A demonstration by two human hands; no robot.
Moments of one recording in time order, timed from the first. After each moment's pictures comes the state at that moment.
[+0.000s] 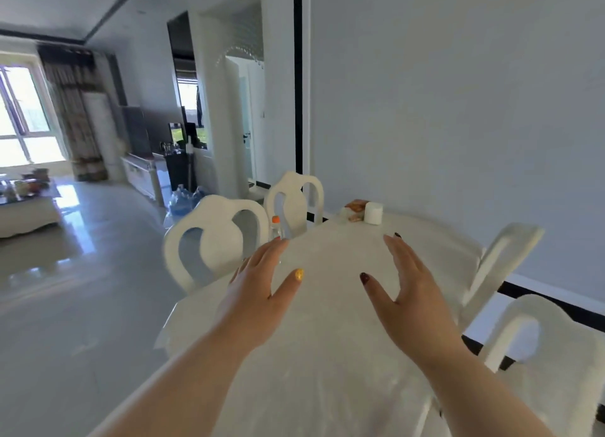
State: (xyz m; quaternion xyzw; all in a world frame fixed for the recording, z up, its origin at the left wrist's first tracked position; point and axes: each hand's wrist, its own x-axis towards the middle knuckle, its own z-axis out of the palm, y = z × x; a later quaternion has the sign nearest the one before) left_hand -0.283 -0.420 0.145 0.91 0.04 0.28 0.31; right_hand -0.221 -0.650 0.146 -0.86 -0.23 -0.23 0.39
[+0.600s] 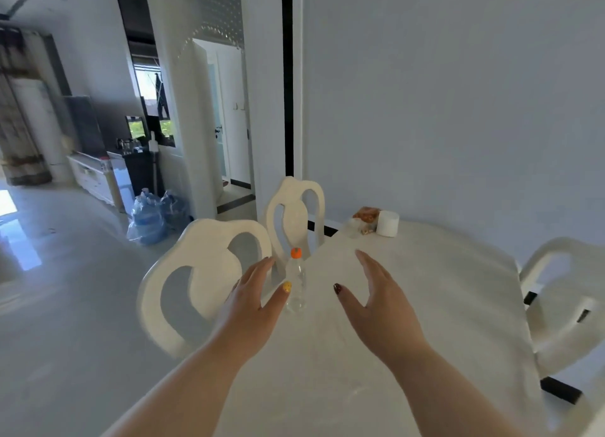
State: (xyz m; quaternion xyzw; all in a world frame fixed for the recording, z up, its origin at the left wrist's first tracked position) left_hand -0.081 -0.186 0.114 0.90 0.04 0.21 0.37; right_hand -0.043 -0.406 0.131 -0.90 -0.17 -0.15 0.38
